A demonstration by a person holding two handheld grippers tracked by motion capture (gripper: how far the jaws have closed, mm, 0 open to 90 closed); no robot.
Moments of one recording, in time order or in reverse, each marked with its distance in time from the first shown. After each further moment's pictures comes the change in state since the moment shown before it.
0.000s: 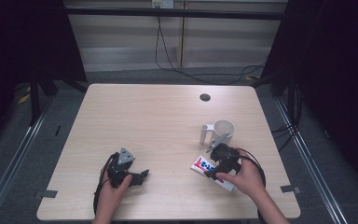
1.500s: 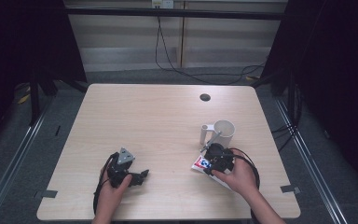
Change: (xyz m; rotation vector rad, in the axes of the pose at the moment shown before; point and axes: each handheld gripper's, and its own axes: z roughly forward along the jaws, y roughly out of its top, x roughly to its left) left arm 0.000 0.000 0.000 -0.006 -0.002 -0.003; right arm 0.008 0.013 0.007 0.090 -0.005 0.048
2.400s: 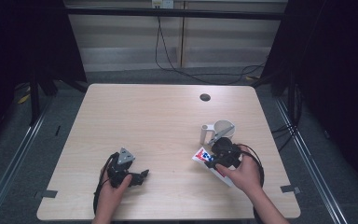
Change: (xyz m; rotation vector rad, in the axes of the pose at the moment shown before) left arm 0.000 0.000 0.000 0.001 0.000 0.001; right arm -0.008 -0.004 -0.029 -0.150 0.022 0.066
